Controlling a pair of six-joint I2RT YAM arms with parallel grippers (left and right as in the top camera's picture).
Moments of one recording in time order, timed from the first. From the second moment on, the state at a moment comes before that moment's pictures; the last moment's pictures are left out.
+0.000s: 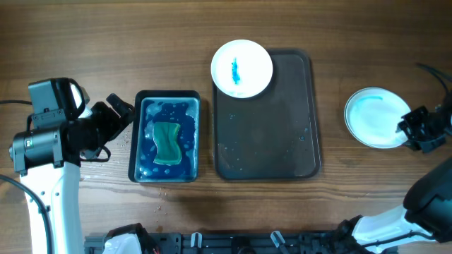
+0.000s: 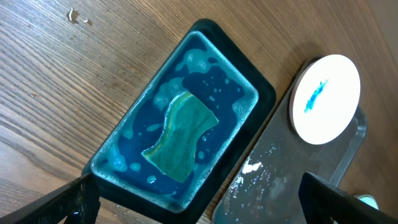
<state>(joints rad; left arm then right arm) 0.23 1.16 1.20 -1.15 0.23 -0.54 -0.64 1.76 1.26 -1.02 -0.11 0.43</state>
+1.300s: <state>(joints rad) 0.23 1.16 1.20 -1.15 0.23 -0.54 0.27 2.12 1.32 -0.16 -0.18 0.13</state>
